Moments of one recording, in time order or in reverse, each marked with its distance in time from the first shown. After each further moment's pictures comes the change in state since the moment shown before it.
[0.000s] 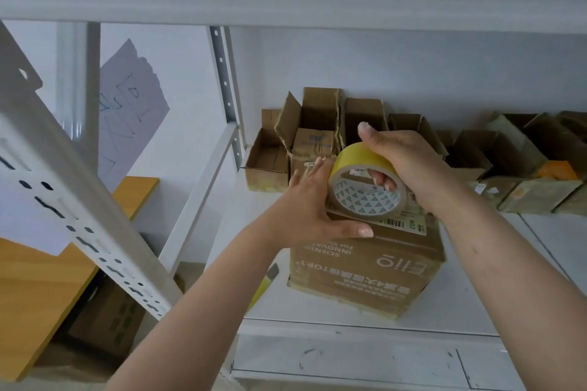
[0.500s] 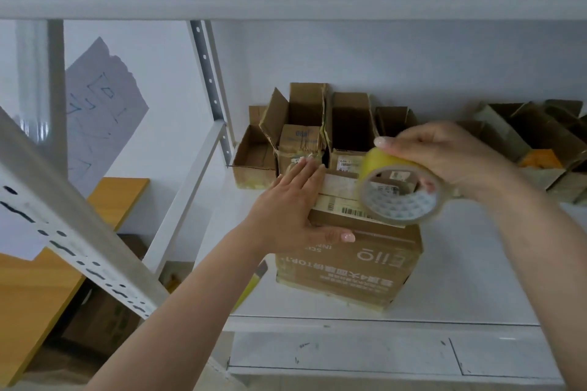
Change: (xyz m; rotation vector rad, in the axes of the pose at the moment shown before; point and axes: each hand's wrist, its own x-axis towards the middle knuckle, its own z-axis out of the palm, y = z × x) left_hand 0.000 -0.005 0.011 0.391 -0.085 -0.085; right_hand -0.019 0.008 -0.061 -0.163 -0.068 0.039
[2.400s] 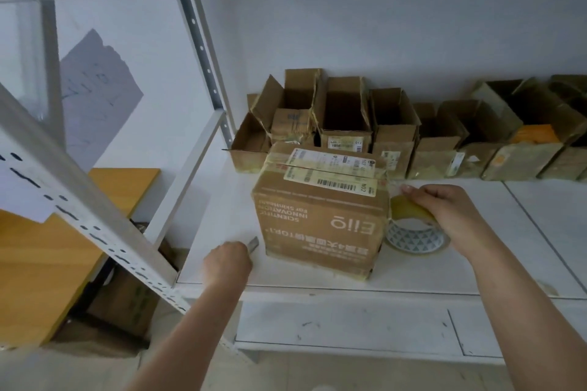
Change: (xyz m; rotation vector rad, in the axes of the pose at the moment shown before) left_hand -0.061 -0.038 0.127 0.164 -0.083 -0.864; right_hand -0.055 0.148 0.027 0.292 0.294 0.234
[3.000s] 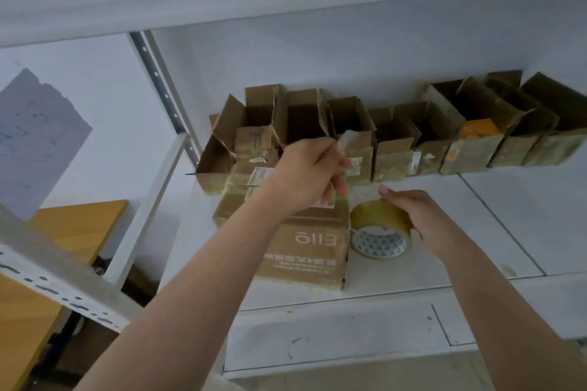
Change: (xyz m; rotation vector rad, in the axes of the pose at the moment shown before) left_hand -0.058 0.145 -0.177 -0.909 -0.056 0.865; right_hand -0.007 0.001 -0.014 0.187 -0.023 0.180
